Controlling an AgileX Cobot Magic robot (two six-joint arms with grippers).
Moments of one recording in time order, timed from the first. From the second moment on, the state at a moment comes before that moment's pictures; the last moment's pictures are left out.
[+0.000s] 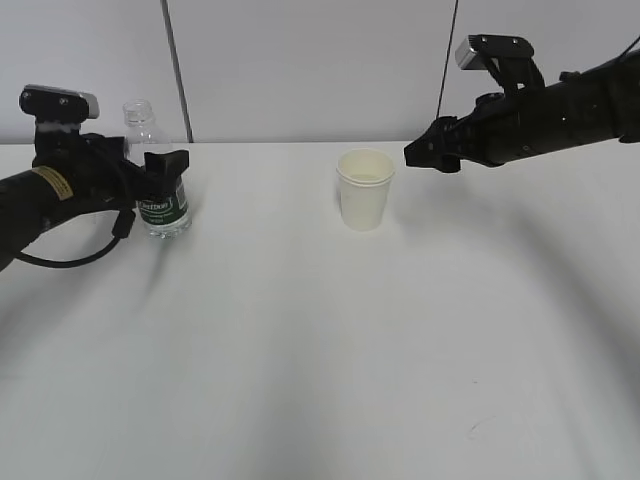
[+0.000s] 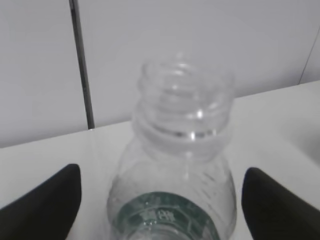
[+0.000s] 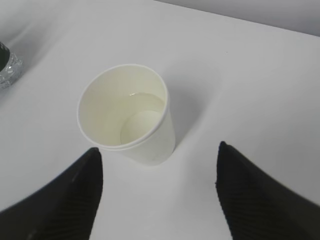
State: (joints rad) left arm -0.10 2.06 -0.97 0.45 -0.84 -0.26; right arm 0.05 1.98 -1.33 -1.85 -0.46 1.74
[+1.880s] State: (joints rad) left arm -0.10 1.61 -1.33 0.17 0.68 -0.34; right arm 0.05 1.78 -1.33 -1.85 -0.15 1.77
